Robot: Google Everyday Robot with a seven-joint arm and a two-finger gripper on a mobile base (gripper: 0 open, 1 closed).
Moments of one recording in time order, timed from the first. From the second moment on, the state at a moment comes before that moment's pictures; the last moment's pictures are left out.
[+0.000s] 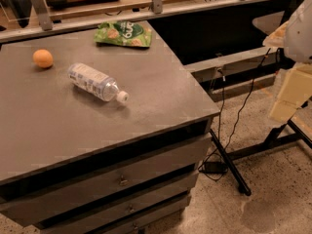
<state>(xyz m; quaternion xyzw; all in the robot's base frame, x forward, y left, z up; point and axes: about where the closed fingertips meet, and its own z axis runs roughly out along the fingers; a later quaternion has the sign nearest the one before) 0.438 -0.216 0.979 -0.60 0.78 -0.04 0.16</state>
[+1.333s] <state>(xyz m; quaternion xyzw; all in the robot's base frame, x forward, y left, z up) 0.457 -0.150 0.961 -0.52 0.79 0.11 0.31</state>
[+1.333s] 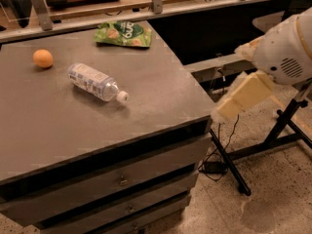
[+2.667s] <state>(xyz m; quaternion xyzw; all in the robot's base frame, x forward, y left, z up) 0.460 -0.088 0.968 -0.45 0.78 0.17 0.39</state>
